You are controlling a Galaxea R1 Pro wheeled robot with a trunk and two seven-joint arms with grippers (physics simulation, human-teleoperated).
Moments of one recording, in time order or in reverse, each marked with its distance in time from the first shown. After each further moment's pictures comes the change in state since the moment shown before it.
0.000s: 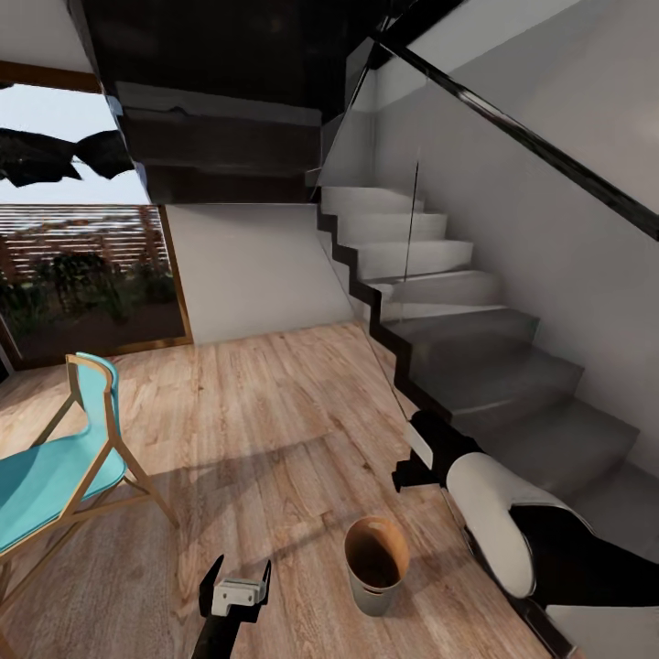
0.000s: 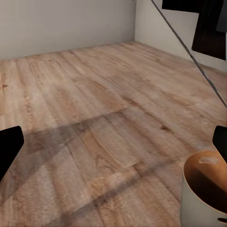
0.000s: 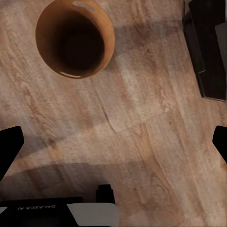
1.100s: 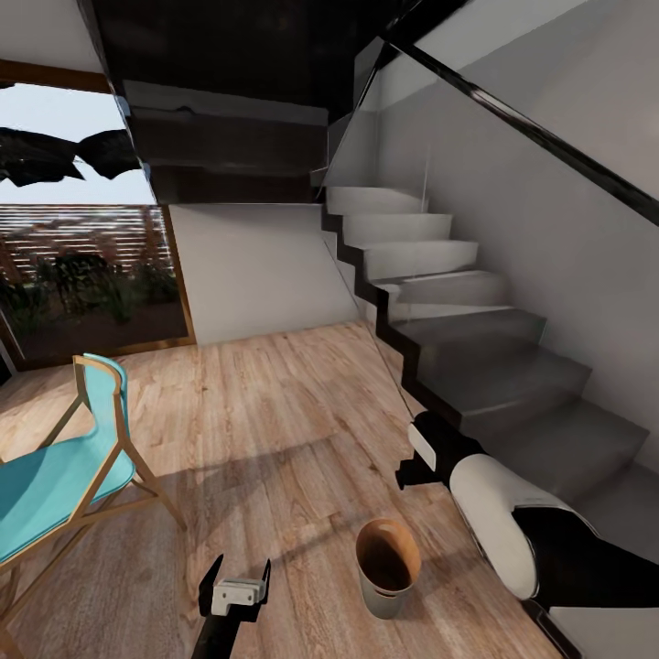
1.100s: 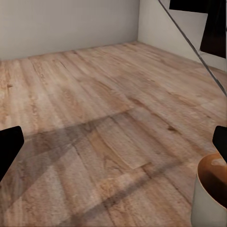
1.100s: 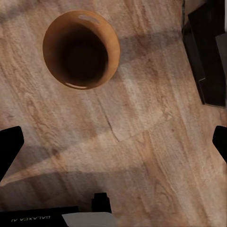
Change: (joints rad) left arm 0.000 -0.002 0.003 -0.001 0.001 0.000 0.003; right arm 0.006 -0.013 0.005 -0.003 0.009 -0.038 -0.003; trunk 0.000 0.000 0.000
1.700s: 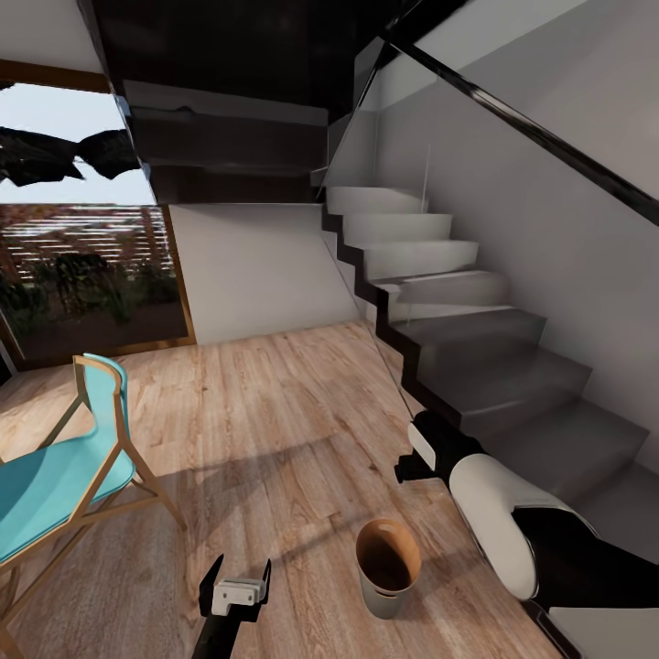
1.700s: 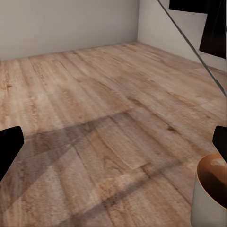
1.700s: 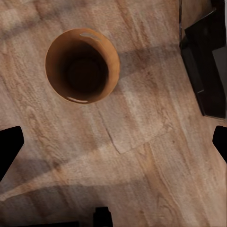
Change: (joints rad) left arm 0.000 0.000 -0.001 0.000 0.000 -0.001 -0.001; right arm 0.001 0.002 -0.001 -0.009 0.002 -0.053 -0.001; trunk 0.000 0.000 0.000
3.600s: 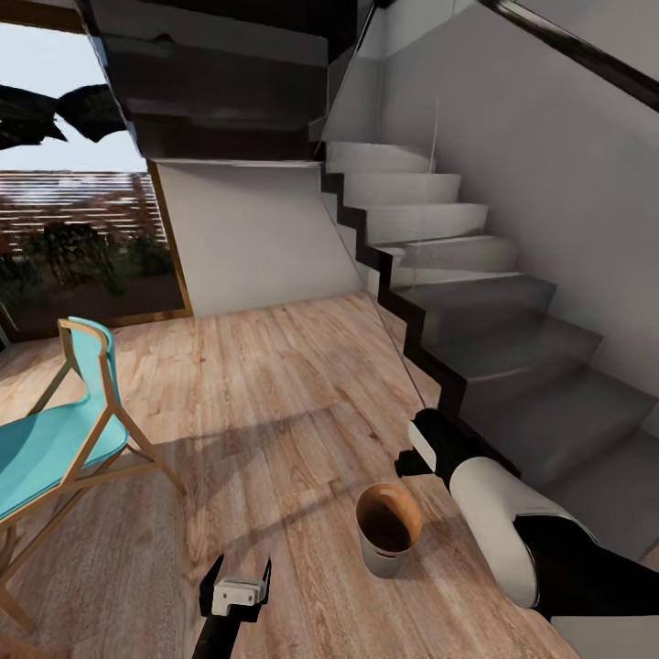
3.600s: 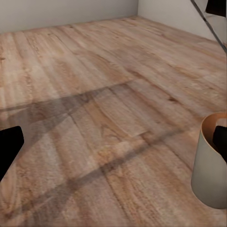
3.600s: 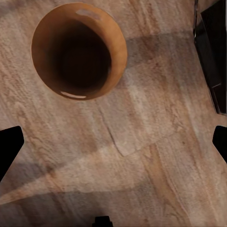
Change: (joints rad) left arm 0.000 0.000 -0.001 0.002 -0.001 0.002 -0.001; right arm 0.024 0.000 0.009 -0.066 0.004 -0.004 -0.001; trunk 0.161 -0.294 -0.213
